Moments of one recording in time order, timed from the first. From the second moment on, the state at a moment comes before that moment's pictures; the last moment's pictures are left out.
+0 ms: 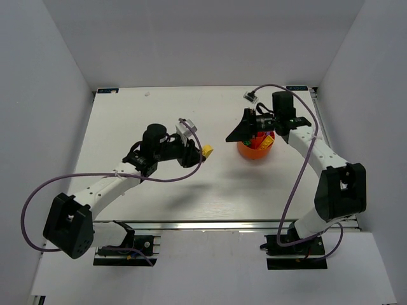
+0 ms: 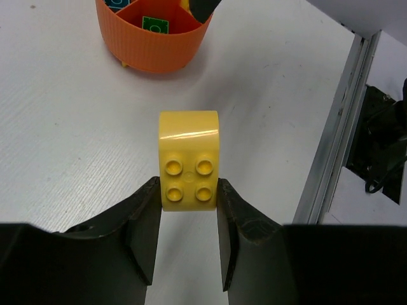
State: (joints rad) left arm -0.53 1.26 0.83 0.07 0.61 -0.05; right arm 0.24 1.55 1.20 -0.27 -1.23 0.31
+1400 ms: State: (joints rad) left arm -0.68 1.35 0.89 0.01 0.35 0.00; right arm 0.44 1.77 1.33 -0.41 -1.08 0.31
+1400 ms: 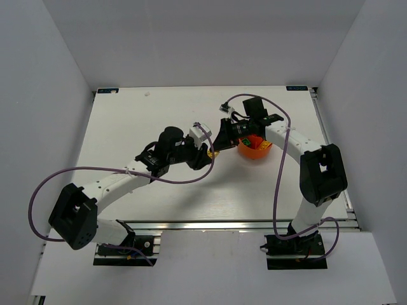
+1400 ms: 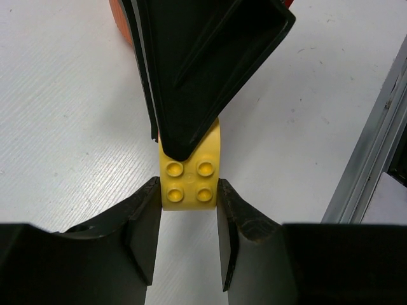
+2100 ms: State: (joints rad) left arm -0.68 1.36 0.92 0.03 0.31 0.03; right arm 0.44 1.77 1.33 -0.40 -1.12 0.30
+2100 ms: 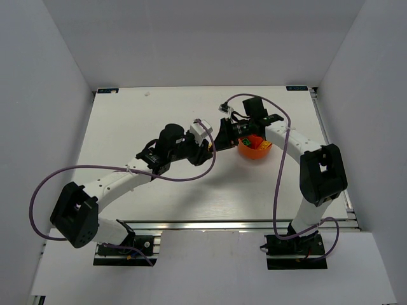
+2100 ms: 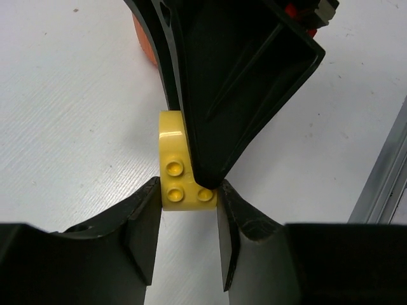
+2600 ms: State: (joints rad) left arm -0.66 1.19 0.90 -0.02 0.25 -0.03; right arm 0.30 1.69 1.41 -0.55 -1.00 0.05
